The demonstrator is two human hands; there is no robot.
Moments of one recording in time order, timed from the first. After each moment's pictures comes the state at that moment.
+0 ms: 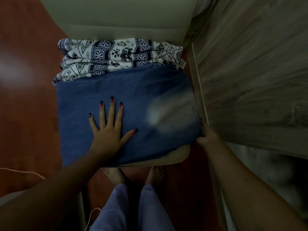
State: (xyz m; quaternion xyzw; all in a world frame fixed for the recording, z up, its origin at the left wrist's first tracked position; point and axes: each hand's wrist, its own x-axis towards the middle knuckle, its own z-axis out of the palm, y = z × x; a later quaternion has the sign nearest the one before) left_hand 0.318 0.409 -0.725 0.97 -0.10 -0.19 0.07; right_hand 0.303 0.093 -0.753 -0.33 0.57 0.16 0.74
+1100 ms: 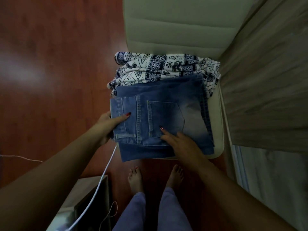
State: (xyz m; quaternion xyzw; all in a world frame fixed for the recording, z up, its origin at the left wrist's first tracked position) left_hand 0.350 0.553 -0.638 0.61 0.30 -0.33 0.65; right_hand 0.261 0.289 -0.677 -0.94 -0.21 0.18 0.20
